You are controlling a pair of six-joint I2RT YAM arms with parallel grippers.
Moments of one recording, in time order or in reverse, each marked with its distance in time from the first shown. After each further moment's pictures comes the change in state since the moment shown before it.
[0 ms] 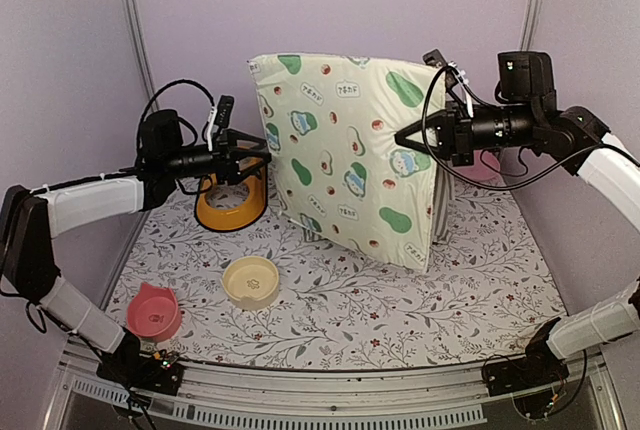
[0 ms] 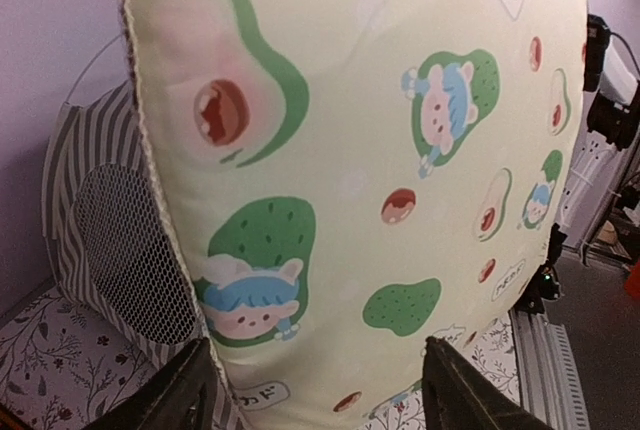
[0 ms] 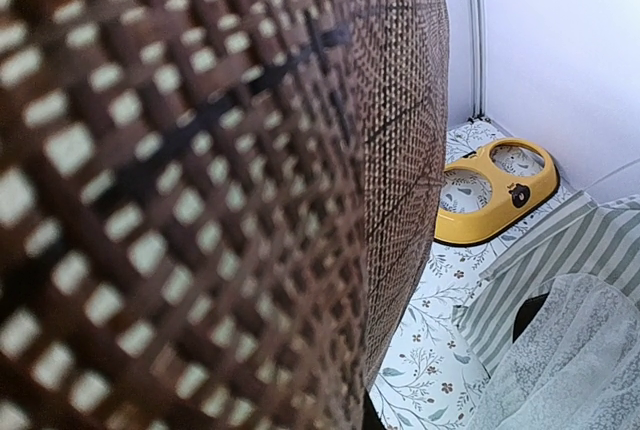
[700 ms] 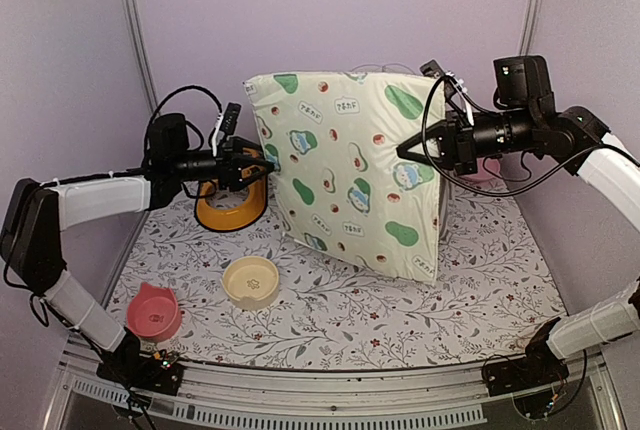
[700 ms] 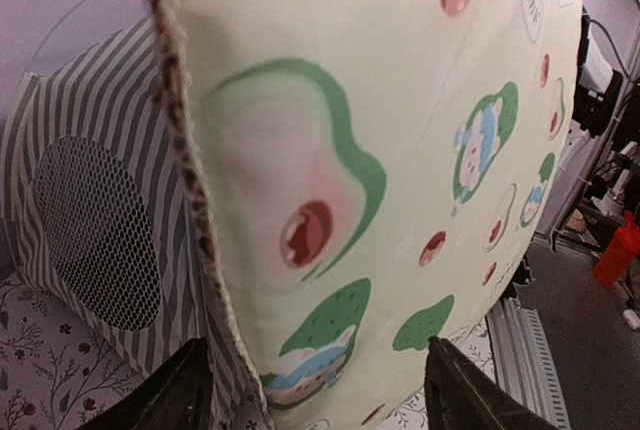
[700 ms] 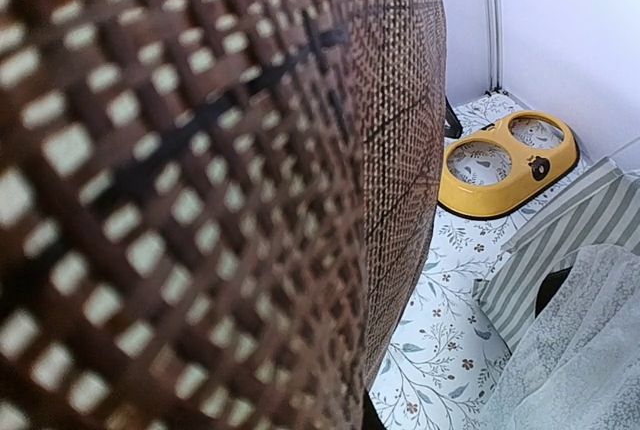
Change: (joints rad) left arm 0.002 0.055 0.008 -0.002 0.087 -0.005; right arm -0.001 0.000 0.000 -0.084 -0.038 -0.024
